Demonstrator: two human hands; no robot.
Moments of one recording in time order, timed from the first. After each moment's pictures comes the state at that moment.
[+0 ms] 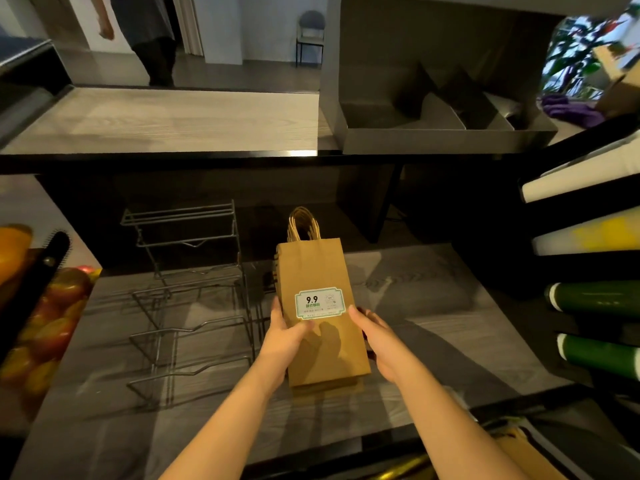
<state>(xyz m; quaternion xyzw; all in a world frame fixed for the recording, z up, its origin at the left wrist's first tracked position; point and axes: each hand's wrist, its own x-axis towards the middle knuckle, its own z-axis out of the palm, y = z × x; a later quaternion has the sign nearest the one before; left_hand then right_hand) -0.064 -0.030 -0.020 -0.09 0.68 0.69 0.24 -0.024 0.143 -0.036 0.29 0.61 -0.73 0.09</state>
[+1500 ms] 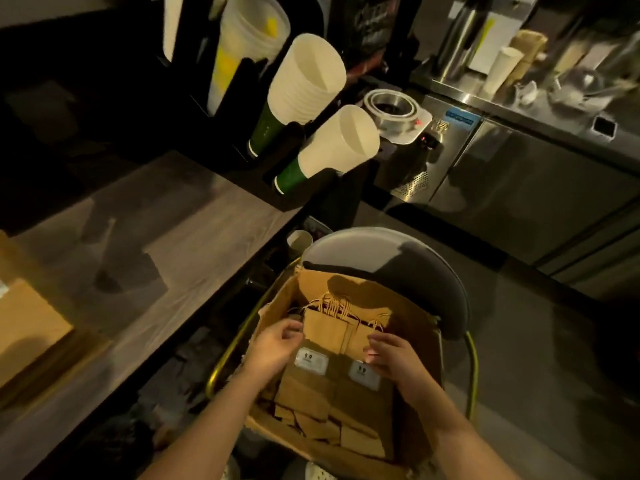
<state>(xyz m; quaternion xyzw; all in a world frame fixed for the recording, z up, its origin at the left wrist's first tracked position) 0.205 0.183 -0.115 0.30 0.77 0.31 0.47 0.419 0.273 -0.101 0.63 0.41 -0.65 -0.11</state>
